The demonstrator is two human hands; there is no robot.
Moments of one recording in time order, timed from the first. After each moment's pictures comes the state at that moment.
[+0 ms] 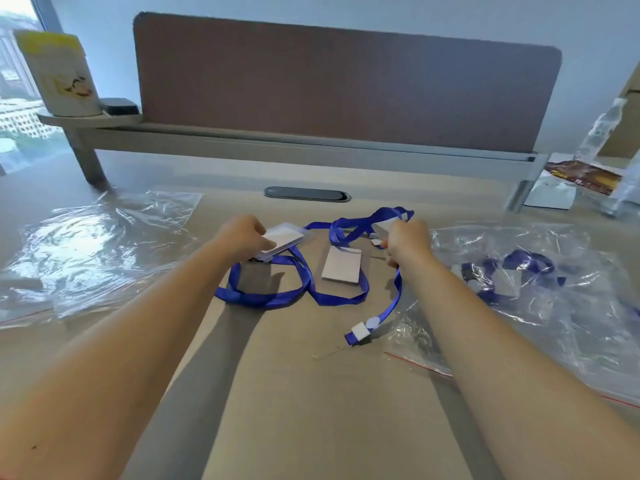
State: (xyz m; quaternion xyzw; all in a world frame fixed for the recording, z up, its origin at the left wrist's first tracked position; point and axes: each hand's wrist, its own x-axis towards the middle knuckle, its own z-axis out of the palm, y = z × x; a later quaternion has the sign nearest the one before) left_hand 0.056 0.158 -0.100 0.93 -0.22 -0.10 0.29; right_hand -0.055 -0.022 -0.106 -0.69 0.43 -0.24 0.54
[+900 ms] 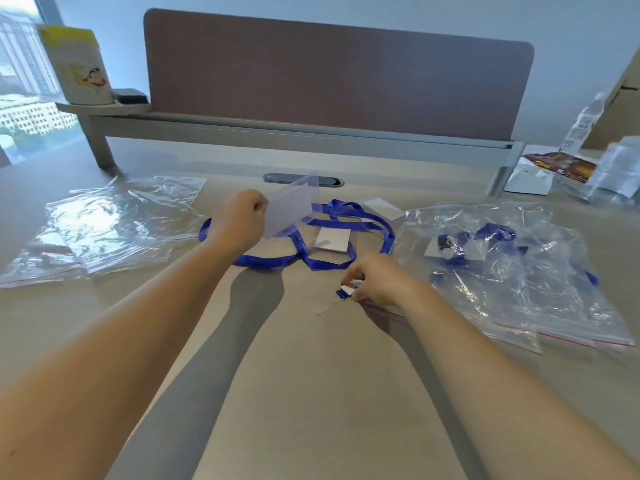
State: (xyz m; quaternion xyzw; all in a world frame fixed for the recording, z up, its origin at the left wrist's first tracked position) left_hand 0.005 0.176 -0.103 0.90 -0.27 0.07 0.35; right_hand -0.135 0.032 -0.130 -0.96 0.19 0.06 0.20
